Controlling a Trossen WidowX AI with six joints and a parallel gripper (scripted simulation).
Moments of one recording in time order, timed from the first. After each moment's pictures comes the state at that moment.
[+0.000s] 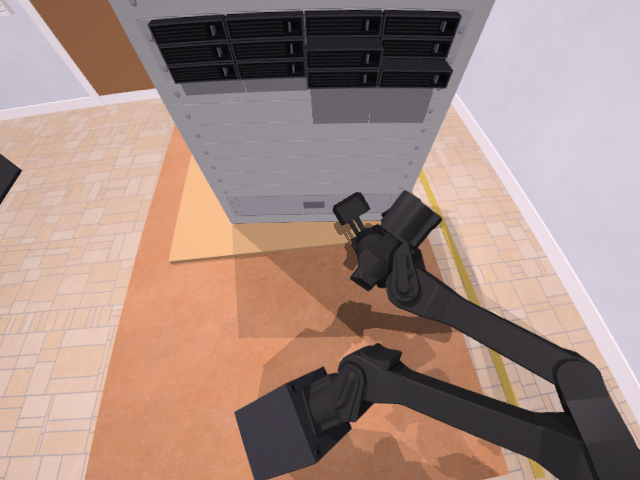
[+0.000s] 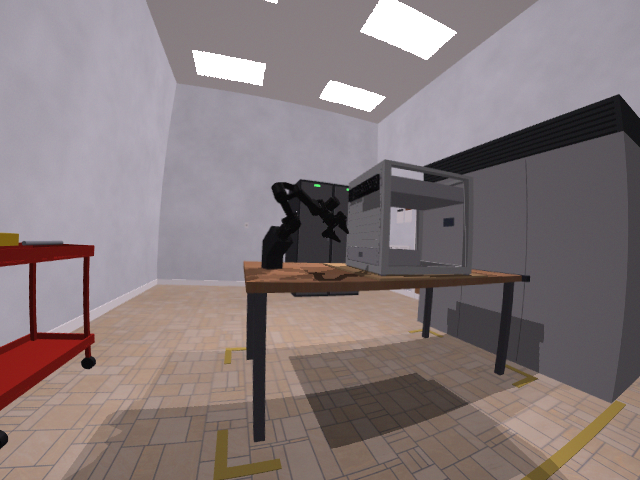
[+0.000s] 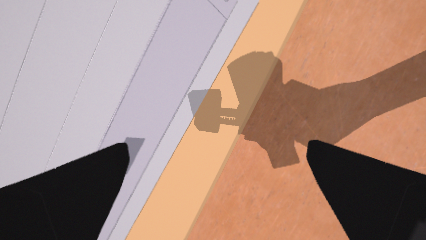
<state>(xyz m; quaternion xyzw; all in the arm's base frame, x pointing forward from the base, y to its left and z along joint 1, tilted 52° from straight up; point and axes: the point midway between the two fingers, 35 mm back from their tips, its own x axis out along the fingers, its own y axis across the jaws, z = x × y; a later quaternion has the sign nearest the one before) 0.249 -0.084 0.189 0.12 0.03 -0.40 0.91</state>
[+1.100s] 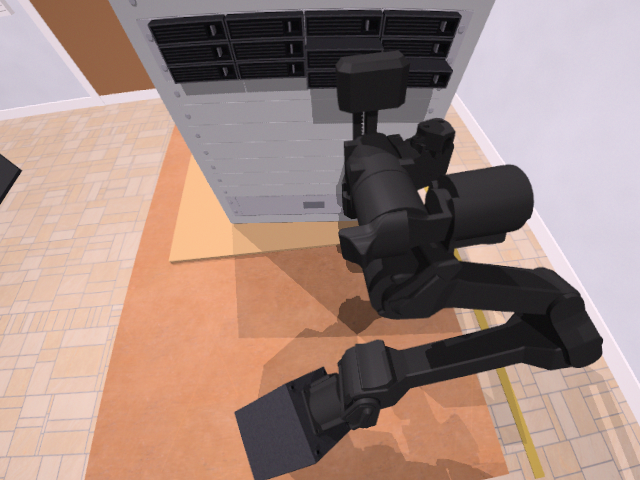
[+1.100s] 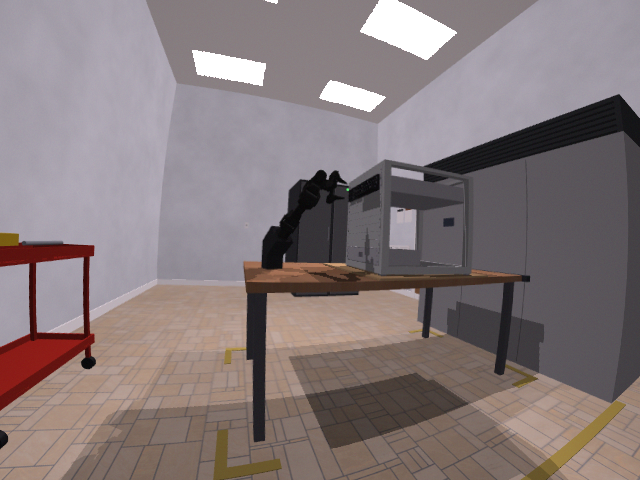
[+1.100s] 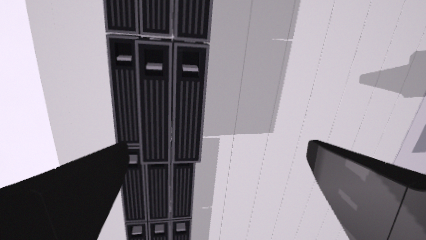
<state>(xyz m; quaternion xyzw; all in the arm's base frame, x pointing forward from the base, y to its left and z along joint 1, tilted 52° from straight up) 0.239 0.142 0.311 0.30 -0.12 -0.07 0.94</state>
